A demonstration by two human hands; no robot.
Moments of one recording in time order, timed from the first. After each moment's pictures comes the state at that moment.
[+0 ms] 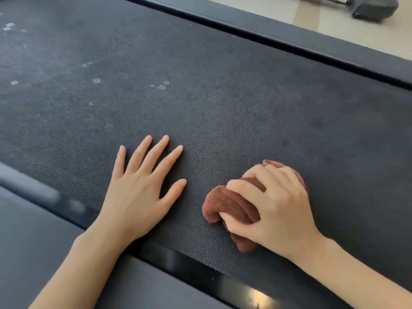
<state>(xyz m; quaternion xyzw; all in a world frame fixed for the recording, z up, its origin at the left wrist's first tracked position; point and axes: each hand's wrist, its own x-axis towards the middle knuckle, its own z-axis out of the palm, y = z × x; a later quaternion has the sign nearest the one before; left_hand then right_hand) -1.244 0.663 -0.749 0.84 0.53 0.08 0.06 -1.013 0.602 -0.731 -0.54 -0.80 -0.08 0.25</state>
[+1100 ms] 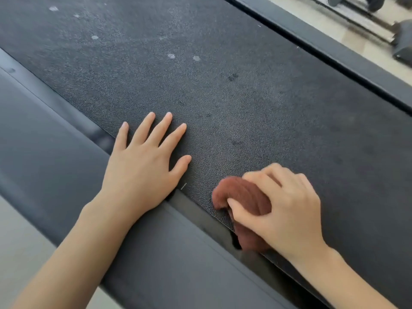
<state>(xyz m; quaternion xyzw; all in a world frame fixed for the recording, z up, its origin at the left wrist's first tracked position) -1.320 0.655 -0.749 0.76 0.64 0.09 0.04 -1.095 0.608 -0.728 -0.55 -0.80 -0.06 0.23</state>
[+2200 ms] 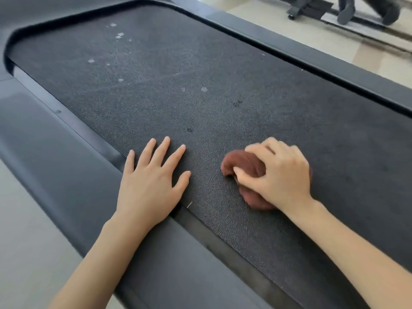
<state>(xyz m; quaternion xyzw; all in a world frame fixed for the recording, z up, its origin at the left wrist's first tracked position) -1.320 0.655 -0.741 0.71 0.70 0.07 0.04 -1.084 0.694 -0.734 -0.53 -0.80 -0.08 0.26</state>
